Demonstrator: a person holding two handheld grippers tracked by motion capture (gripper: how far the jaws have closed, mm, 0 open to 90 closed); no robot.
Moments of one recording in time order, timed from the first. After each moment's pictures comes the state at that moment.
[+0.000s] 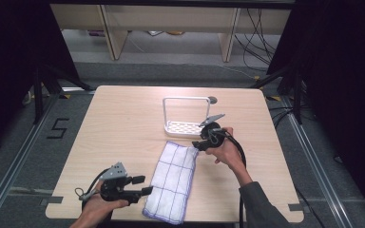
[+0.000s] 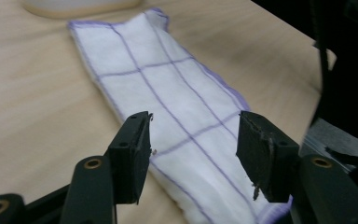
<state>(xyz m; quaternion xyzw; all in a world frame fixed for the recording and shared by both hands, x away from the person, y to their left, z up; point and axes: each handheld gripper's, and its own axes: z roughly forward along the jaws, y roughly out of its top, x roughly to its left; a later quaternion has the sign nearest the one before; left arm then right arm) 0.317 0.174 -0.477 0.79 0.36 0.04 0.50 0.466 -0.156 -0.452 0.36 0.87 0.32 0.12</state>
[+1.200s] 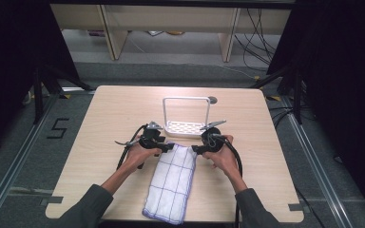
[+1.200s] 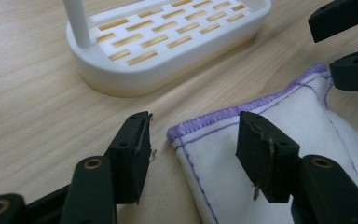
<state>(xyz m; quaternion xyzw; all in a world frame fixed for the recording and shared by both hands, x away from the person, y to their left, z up) 0.482 0.096 -0.511 0.82 0.39 0.08 0.41 0.463 -0.153 -0.479 0.43 0.84 0.32 0.11</state>
